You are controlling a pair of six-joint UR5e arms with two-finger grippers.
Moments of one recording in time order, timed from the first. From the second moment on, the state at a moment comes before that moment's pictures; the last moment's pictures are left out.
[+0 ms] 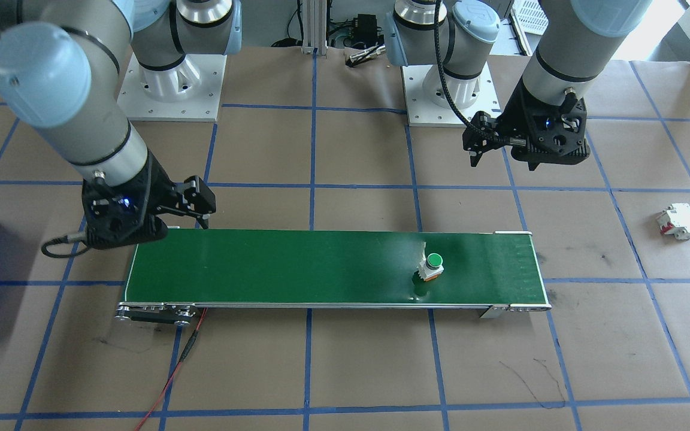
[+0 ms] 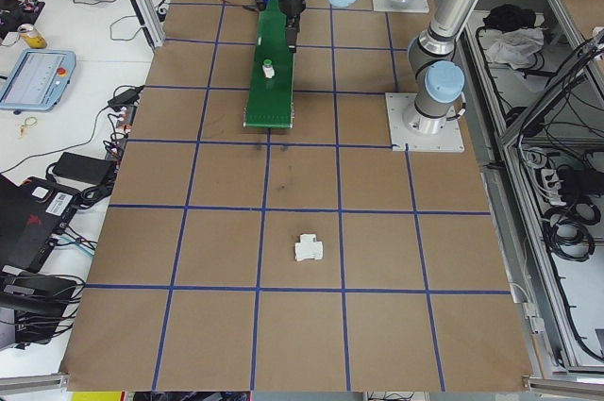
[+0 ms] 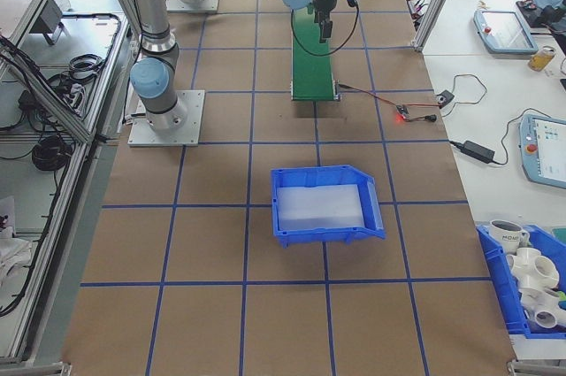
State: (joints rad) left arm -1.46 -1.51 -1.72 -1.52 1.62 0.19; right arm 1.59 -1.36 1.58 -1.77 -1.47 -0.14
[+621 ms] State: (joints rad) left arm -1.46 -1.51 -1.73 -1.51 1.62 0.19; right arm 1.60 -1.27 1.67 -1.88 -1.44 -0.18
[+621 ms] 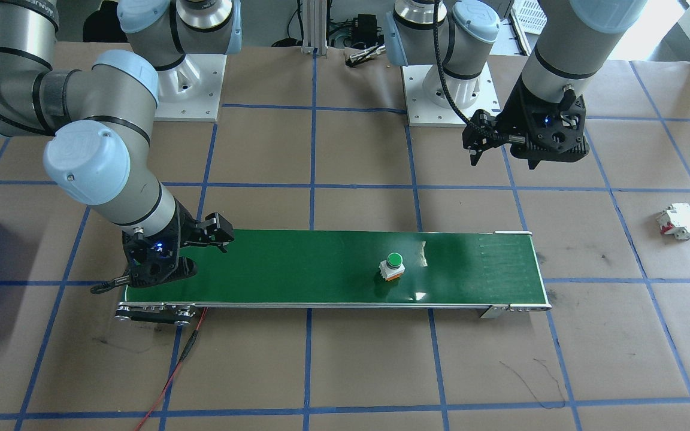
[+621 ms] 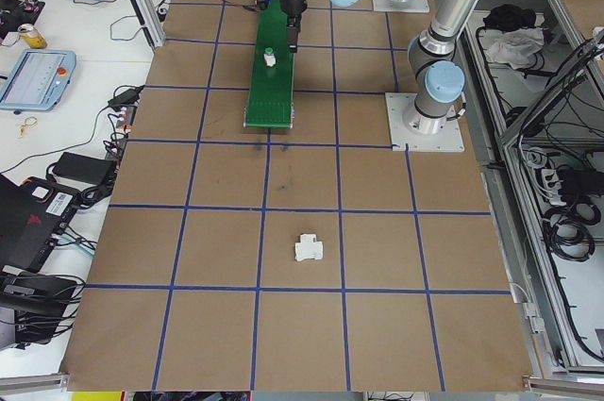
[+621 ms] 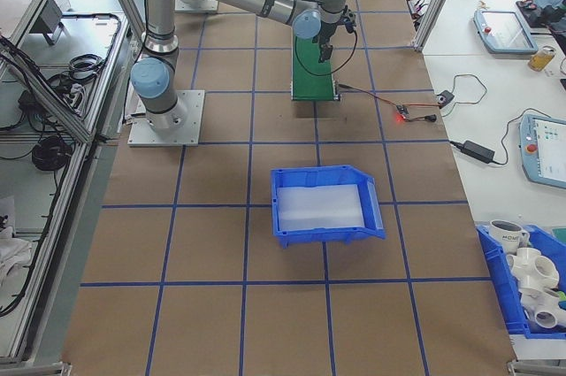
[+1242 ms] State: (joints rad) left arm -1.47 -1.51 -1.73 -1.51 1.62 0.19; right arm 1.60 -1.26 1.68 -1.88 -1.27 -0.10
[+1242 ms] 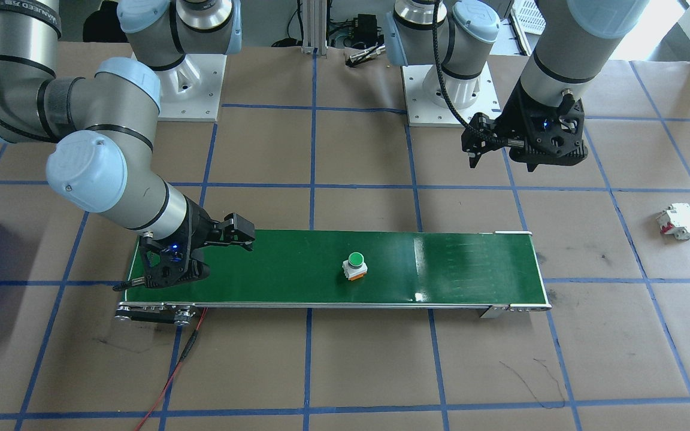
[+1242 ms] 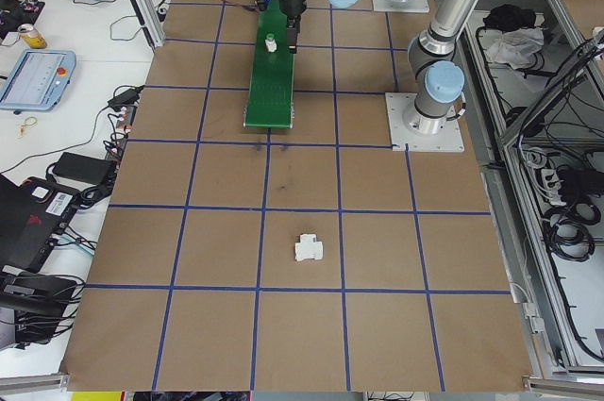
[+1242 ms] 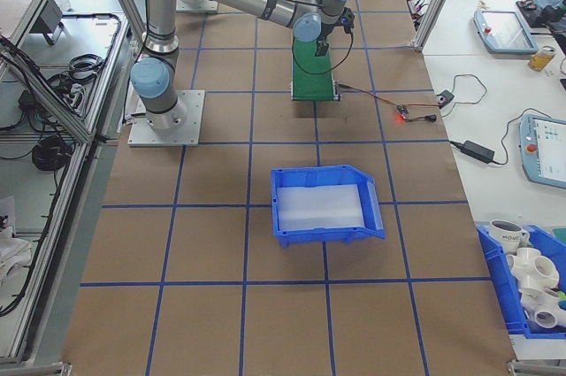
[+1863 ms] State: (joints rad) left arm -1.47 -1.52 -1.73 -1.51 1.62 0.19; right arm 1.60 -1.26 1.68 -1.90 -1.24 -0.09
